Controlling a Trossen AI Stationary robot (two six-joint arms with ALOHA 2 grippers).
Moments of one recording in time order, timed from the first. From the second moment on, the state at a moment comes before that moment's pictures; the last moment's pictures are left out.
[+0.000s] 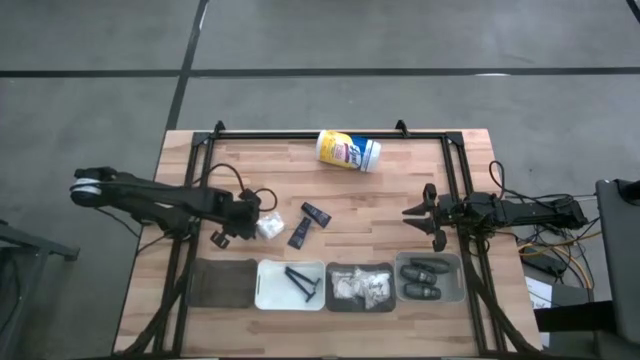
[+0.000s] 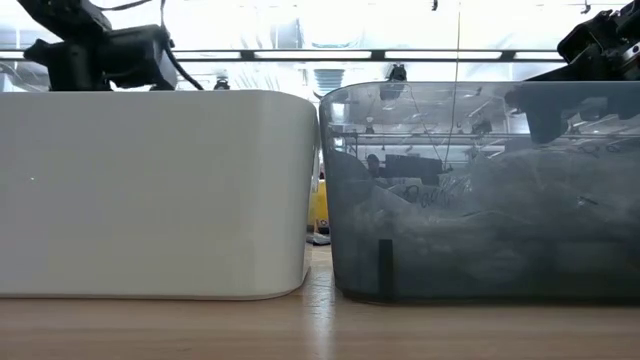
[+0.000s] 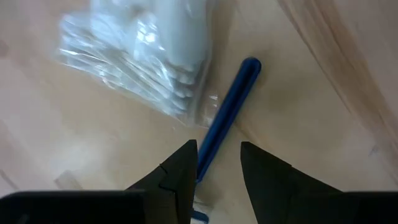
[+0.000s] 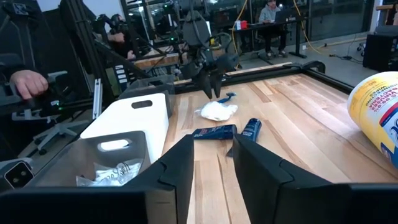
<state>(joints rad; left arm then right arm) 0.01 1.12 0.54 -0.71 -0.14 0.67 0.06 0.07 0.01 0.02 0.05 0.21</state>
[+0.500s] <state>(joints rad) 0.01 1.25 0.54 -0.65 -0.17 0.67 0.06 0.07 0.01 0.02 0.05 0.21</state>
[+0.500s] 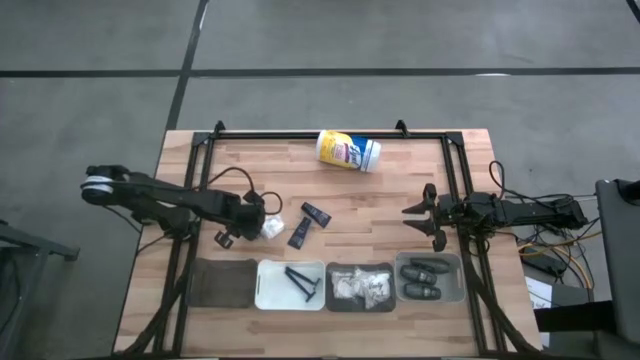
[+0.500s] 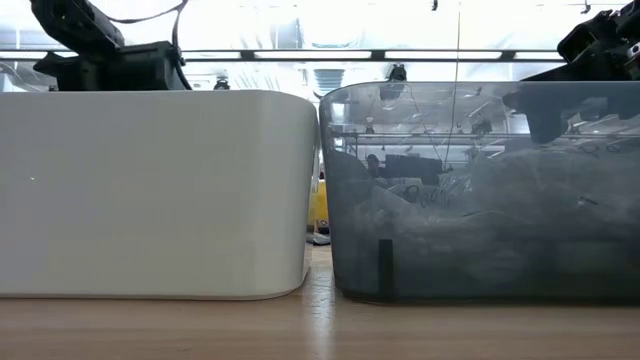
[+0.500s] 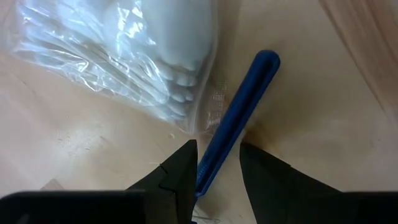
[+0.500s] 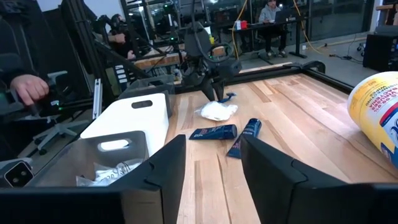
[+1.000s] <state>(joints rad) 0.01 1.29 0.54 -0.64 -0.17 0.67 0.06 0.07 0.01 0.02 0.05 0.21</state>
